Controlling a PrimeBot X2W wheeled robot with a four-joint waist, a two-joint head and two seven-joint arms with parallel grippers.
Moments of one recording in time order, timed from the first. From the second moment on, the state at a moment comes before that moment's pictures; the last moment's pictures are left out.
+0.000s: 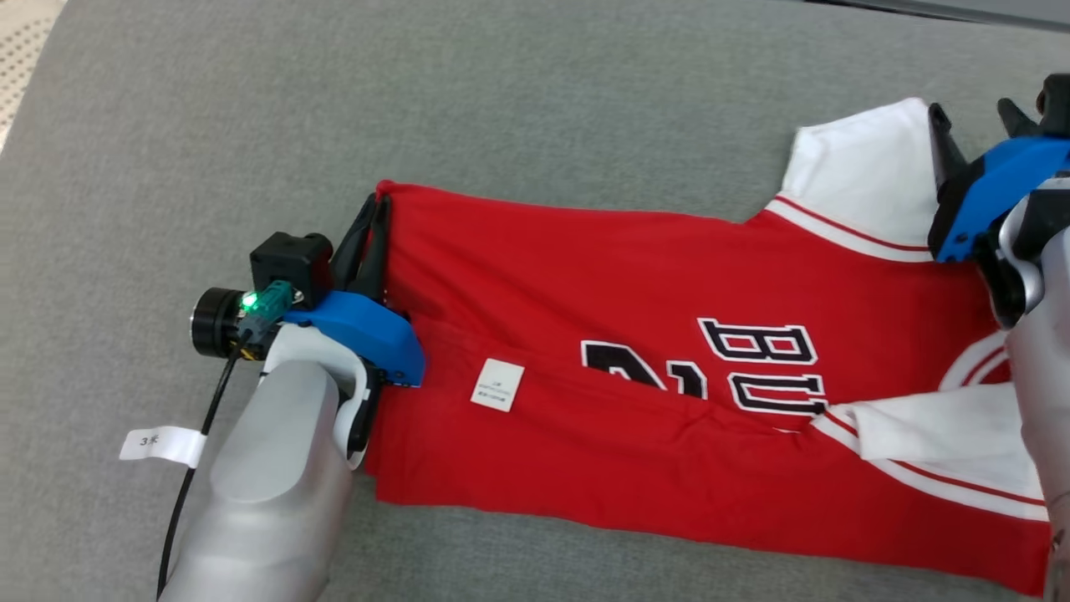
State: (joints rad) left arm -0.68 0.06 -0.27 0.84 -0.25 -0.11 -0.26; right arm -0.95 -0.26 -0.09 0.98 0.00 0.13 0.02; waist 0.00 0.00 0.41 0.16
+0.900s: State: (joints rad) left arm -0.62 0.05 -0.21 0.68 -0.25 -0.09 -0.26; right arm -0.89 -0.15 -0.22 0.72 0.00 0.13 -0.26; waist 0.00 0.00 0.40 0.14
